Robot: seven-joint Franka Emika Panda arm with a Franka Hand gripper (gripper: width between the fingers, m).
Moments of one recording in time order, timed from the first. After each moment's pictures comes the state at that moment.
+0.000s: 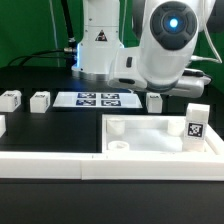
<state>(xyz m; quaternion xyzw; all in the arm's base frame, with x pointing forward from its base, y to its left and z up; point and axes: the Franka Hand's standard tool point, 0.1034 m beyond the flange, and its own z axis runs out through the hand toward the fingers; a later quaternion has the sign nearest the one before) 0.348 0.096 0.023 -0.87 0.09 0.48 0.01</state>
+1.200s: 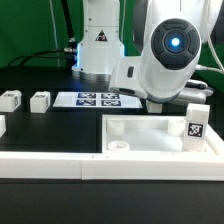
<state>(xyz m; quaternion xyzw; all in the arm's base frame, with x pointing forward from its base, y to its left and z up) 0.364 0.101 0.012 -0.87 0.11 0.47 0.00</state>
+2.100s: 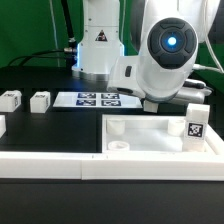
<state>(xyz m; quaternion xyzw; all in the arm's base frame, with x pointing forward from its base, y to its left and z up) 0.387 0.079 0.051 -0.87 0.10 0.48 0.03</state>
